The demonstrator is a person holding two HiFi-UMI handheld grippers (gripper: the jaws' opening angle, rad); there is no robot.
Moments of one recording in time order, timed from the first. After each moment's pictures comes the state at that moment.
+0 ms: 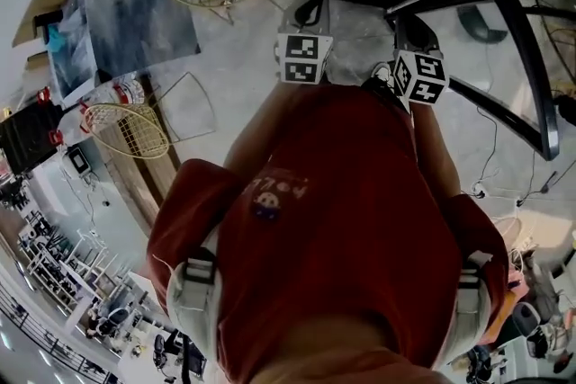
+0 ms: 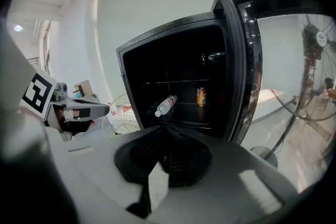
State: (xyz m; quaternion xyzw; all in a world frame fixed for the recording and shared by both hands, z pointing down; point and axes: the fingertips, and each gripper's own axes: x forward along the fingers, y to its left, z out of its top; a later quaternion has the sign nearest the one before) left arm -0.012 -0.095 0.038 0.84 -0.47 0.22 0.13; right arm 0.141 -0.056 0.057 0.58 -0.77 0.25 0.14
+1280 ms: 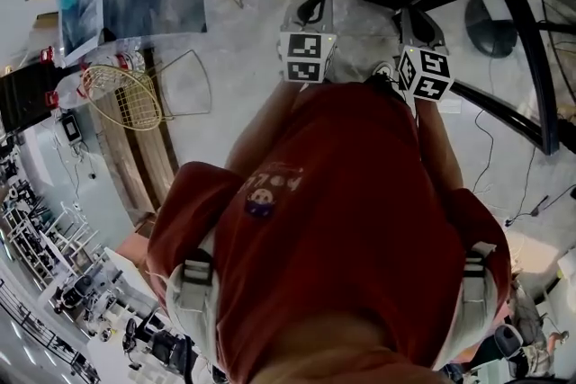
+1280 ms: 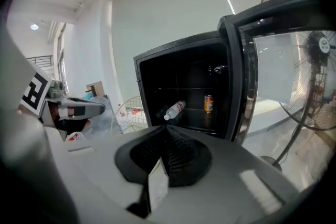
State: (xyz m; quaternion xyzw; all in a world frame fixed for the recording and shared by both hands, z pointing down) left arm -0.025 -0.020 -0.004 0.82 -0.53 0.19 0.12; right arm 0.135 -0.007 0.024 0.54 -0.80 0.21 0.12
